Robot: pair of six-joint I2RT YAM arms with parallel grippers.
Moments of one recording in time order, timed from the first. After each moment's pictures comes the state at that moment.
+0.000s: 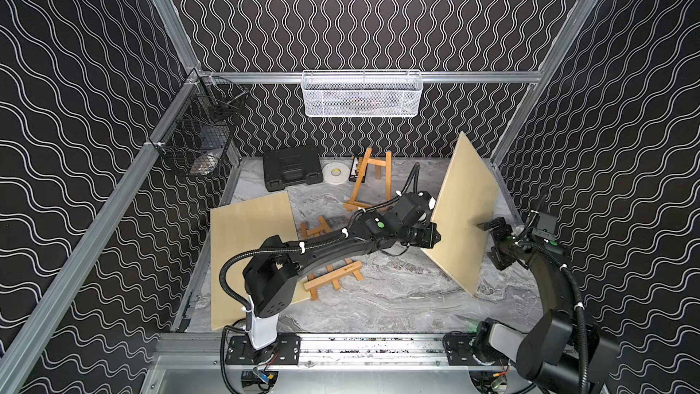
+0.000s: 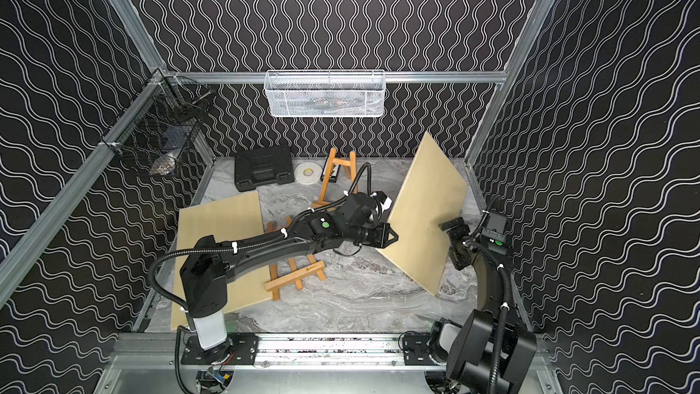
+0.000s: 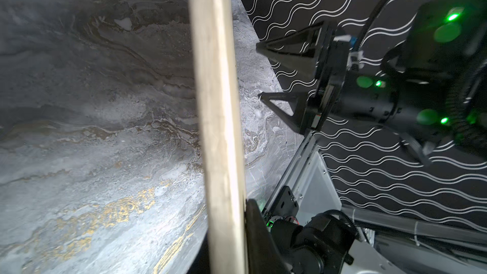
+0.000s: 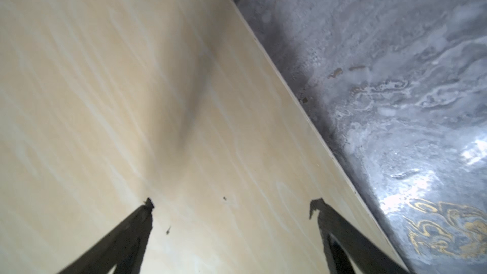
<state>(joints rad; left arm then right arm) -0.94 1.86 1.59 -0.34 0.24 -0.70 -0.40 1.14 0.81 -0.66 -0.39 0.83</state>
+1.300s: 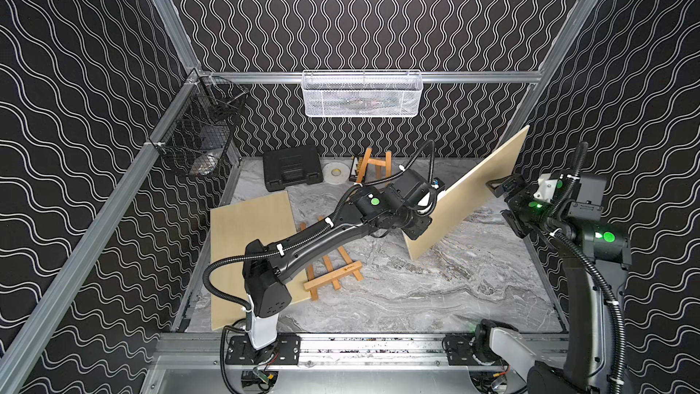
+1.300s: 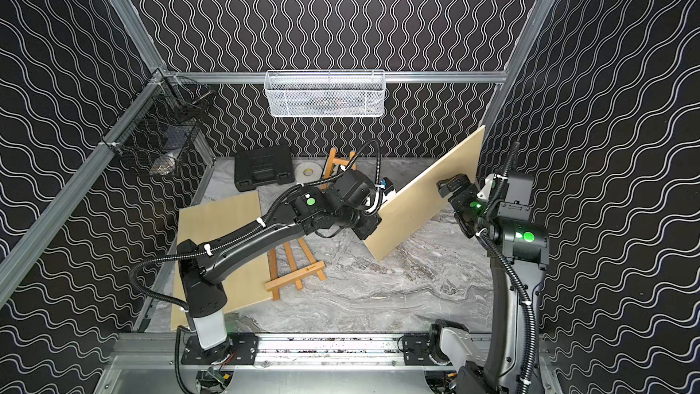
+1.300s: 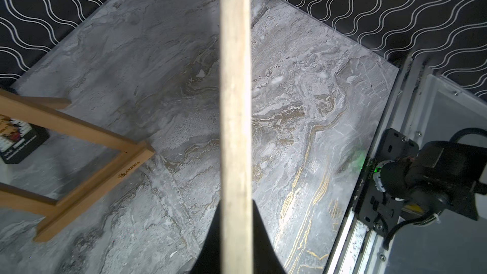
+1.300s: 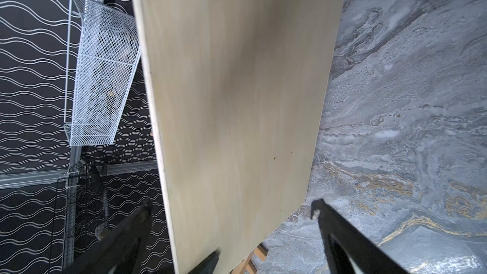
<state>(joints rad) -0.94 1.86 1.96 -0.89 0.01 -0.05 -0.18 1.05 1.48 -1.09 -0.34 0.82</state>
